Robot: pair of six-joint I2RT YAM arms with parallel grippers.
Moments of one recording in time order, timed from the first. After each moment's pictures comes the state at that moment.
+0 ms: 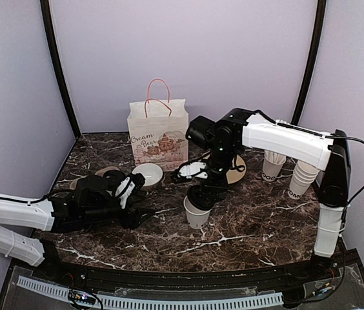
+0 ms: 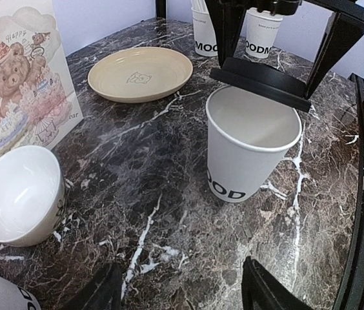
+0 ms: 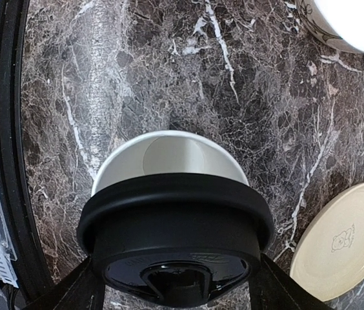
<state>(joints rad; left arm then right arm) -0.92 1.13 0.43 0.25 0.04 -0.02 0.94 1.94 1.83 -1.28 -0.15 -0.67</state>
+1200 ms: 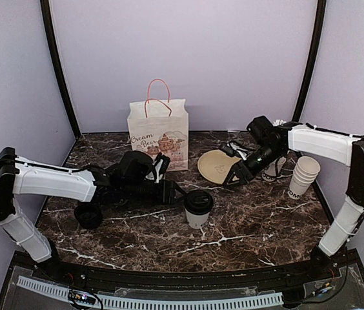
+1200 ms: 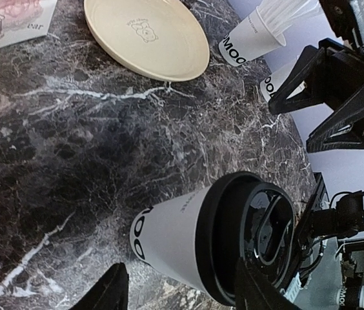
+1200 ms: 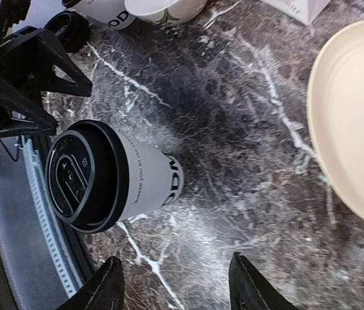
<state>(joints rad) -0.92 1.57 0.91 0.04 0.15 -0.72 0.49 1.66 1.30 -0.84 -0.68 -0.24</state>
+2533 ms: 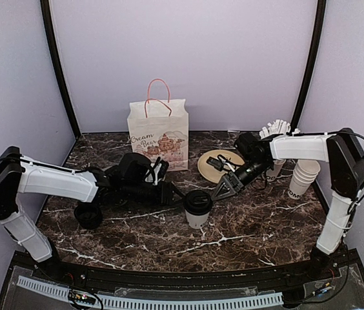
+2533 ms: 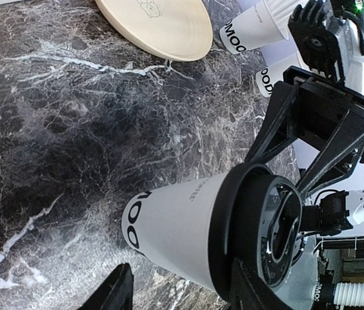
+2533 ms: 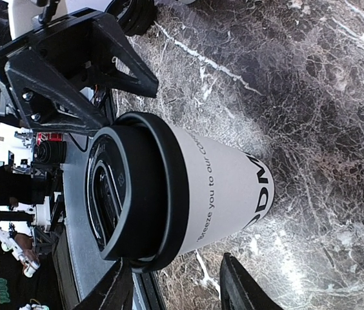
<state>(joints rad) -0.88 1.60 0.88 0.08 0.28 -0.82 0.55 1.83 1.25 -0.76 -1.00 -0.18</state>
